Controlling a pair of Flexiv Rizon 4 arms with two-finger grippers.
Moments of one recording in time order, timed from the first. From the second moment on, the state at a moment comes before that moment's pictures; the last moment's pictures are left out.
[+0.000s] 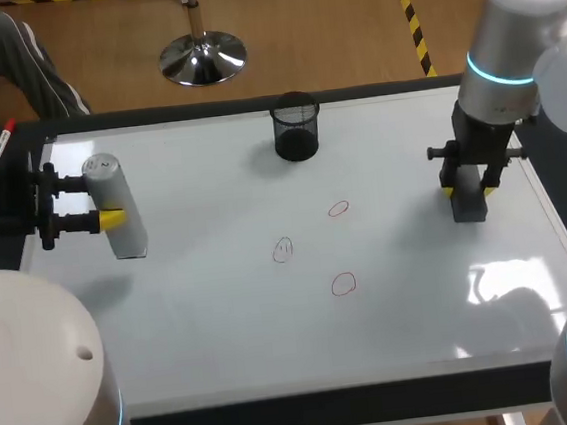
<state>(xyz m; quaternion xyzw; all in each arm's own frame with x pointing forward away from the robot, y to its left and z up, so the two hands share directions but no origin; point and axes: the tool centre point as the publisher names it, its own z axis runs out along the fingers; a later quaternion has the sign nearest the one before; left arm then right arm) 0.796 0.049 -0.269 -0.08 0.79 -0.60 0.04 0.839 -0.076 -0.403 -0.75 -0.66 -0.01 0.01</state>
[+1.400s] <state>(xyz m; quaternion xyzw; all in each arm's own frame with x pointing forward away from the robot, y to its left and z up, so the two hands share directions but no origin) 0.796 0.049 -0.269 -0.08 0.79 -0.60 0.04 0.774 0.062 -0.378 -0.74 -0.67 -0.01 -0.01</state>
